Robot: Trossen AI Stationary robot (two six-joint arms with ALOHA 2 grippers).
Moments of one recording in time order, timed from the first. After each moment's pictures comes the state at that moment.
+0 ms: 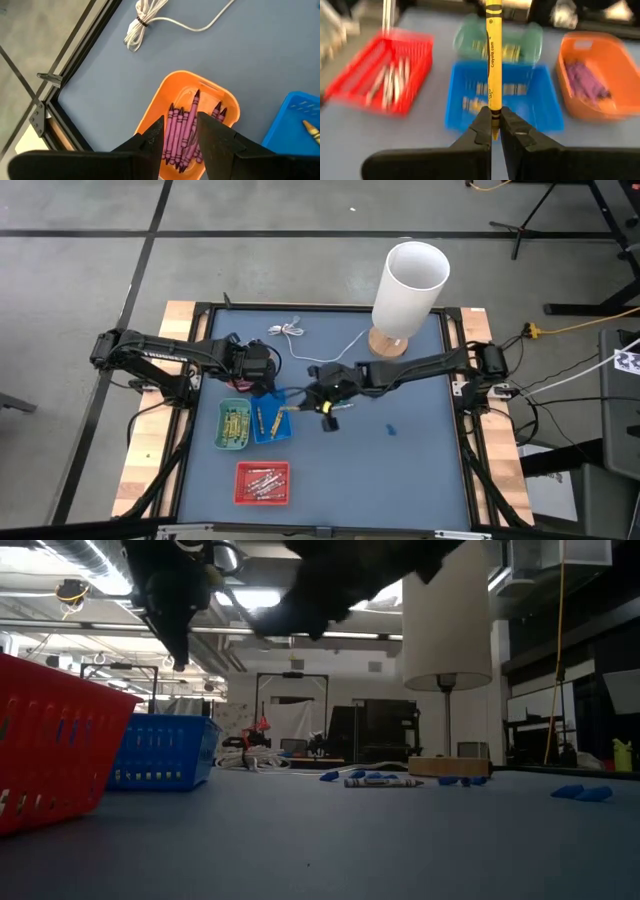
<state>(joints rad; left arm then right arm) -0.02 1.34 1.11 -1.17 -0.56 -0.63 0.06 1.85 1.34 -0.09 -0.20 -0.15</state>
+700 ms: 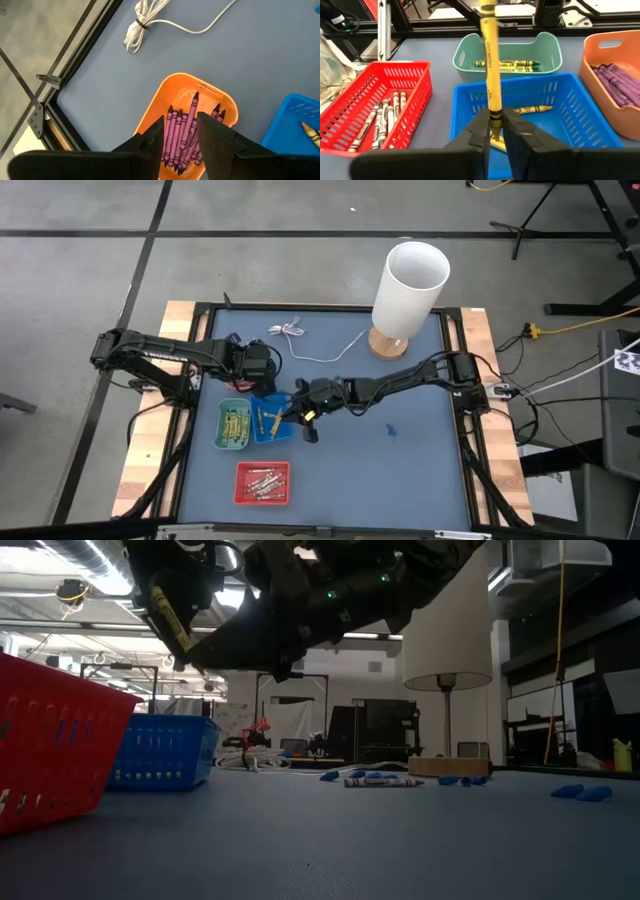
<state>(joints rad) -0.02 1.34 1.11 -1.16 -0.57 -0.62 0.10 2.06 1.34 0.31 -0.17 0.06</state>
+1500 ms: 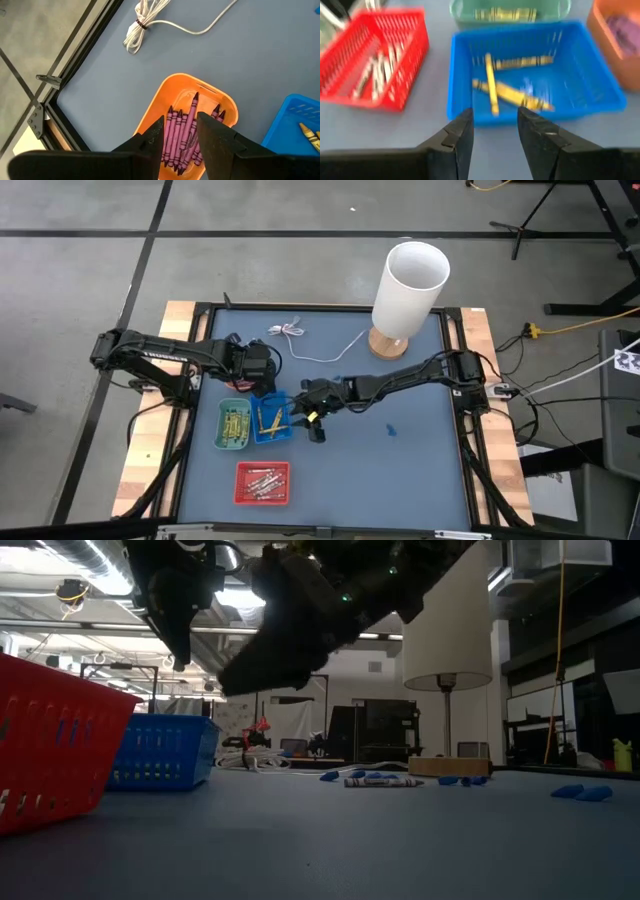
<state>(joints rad) -0.02 1.34 1.11 -1.16 -0.57 -0.62 0.10 2.03 1.35 0.07 -0.18 0.03</state>
